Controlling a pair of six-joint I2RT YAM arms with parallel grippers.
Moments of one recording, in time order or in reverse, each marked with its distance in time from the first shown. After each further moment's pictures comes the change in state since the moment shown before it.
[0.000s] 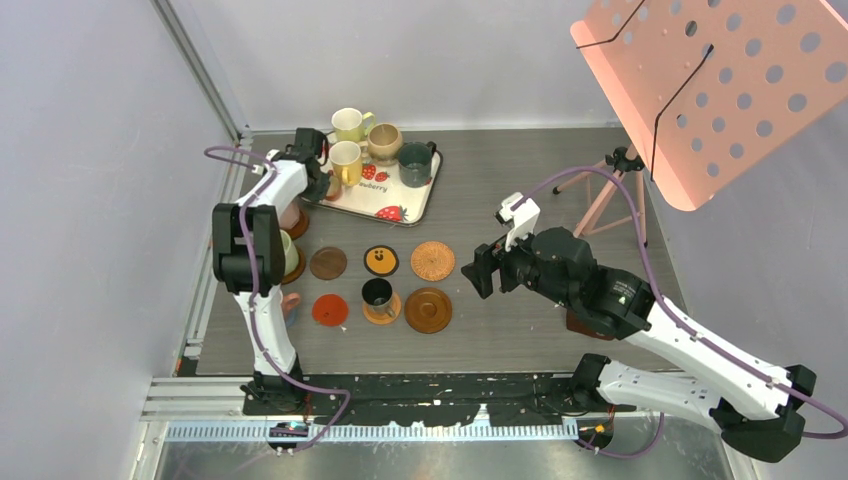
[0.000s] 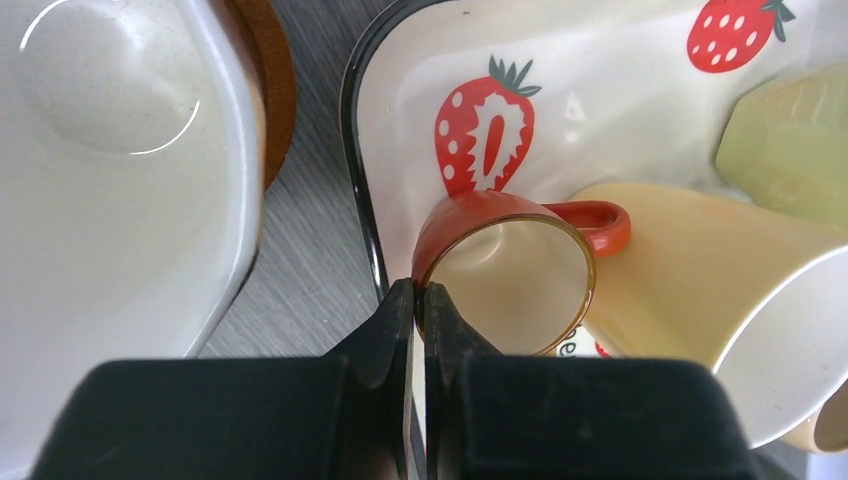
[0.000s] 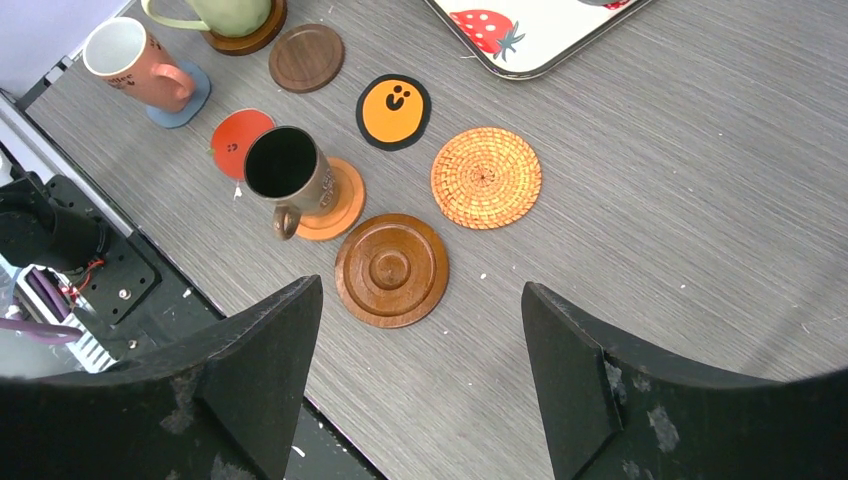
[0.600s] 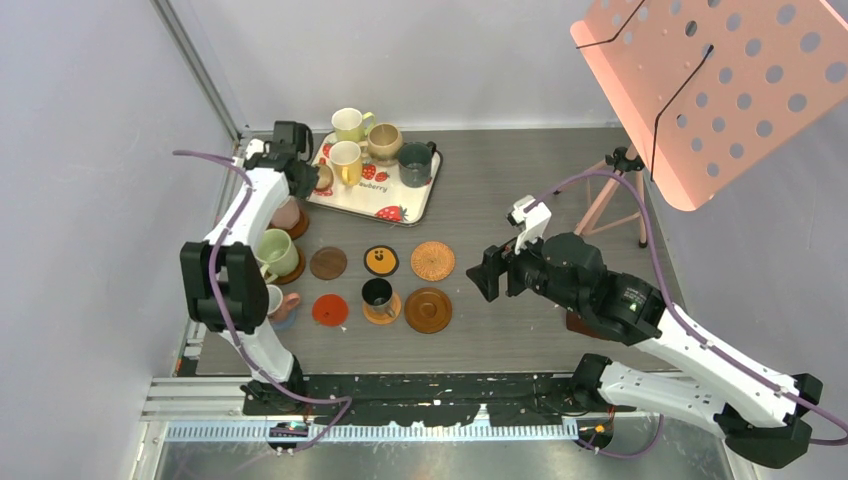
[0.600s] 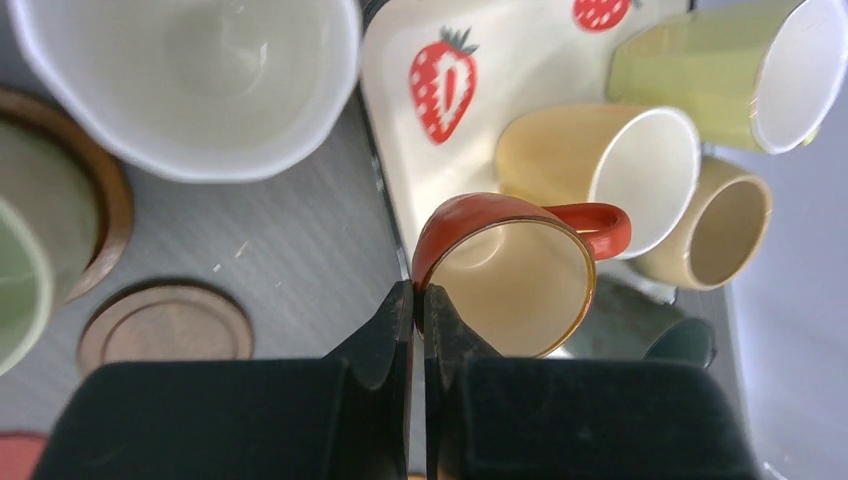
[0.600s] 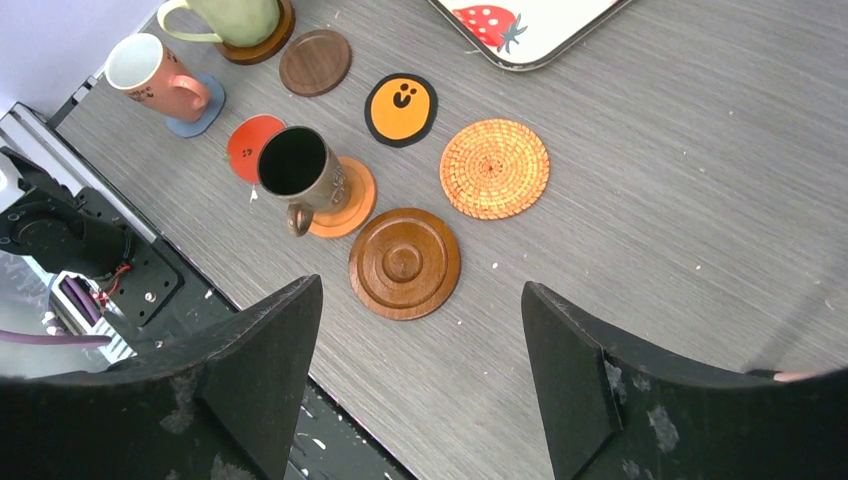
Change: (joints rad) left arm 0.000 -0.274 -0.071 -0.069 0.013 0.064; right arm 0.000 -0.050 -0.011 -0.023 0.003 0.059
